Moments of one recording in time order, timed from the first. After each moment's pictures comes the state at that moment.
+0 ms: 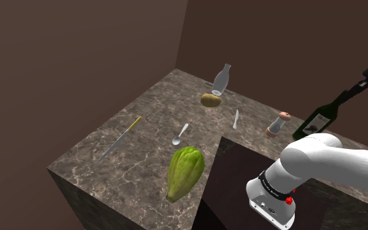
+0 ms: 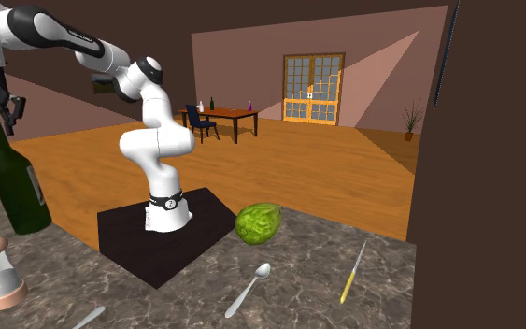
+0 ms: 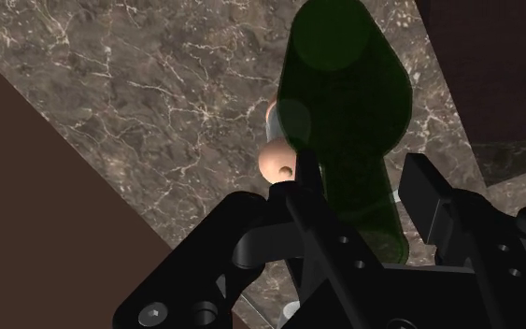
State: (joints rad) arm -0.24 -1.02 -0.82 -2.16 -0.64 1.48 -0.76
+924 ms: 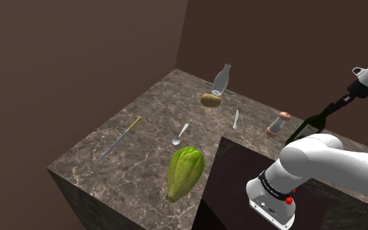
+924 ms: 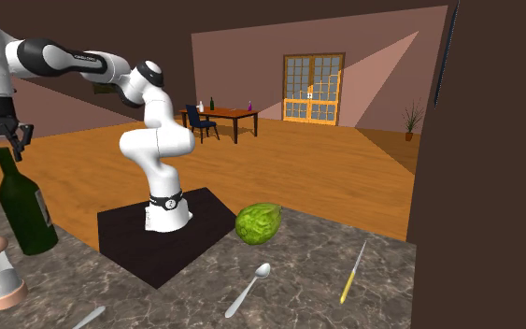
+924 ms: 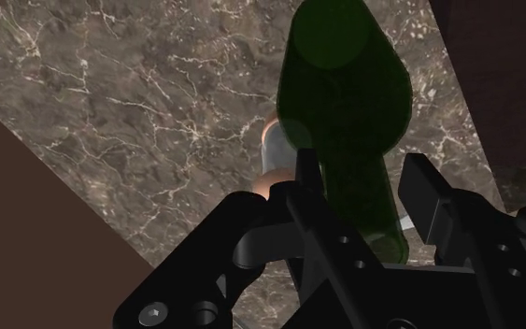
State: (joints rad) arm -0.28 -1.07 -0.91 -2.34 -0.72 1.62 -0.74
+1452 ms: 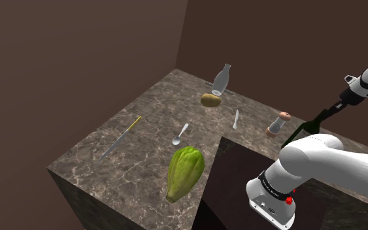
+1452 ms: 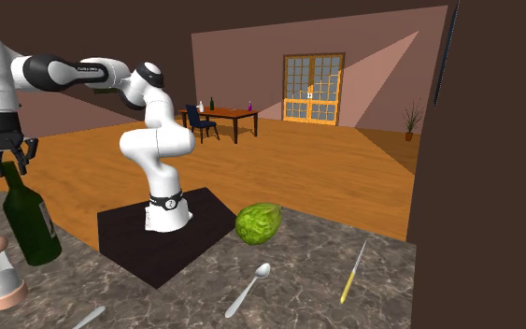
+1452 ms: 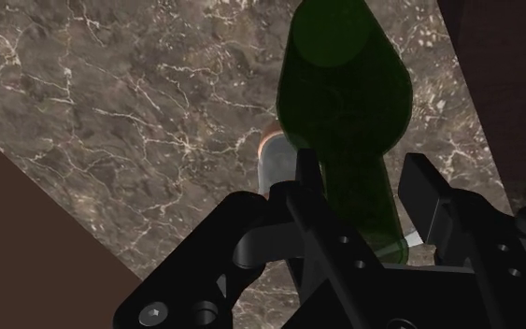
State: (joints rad) arm -0.29 -1.09 -0.97 -2.43 -0.78 1.69 -0.73
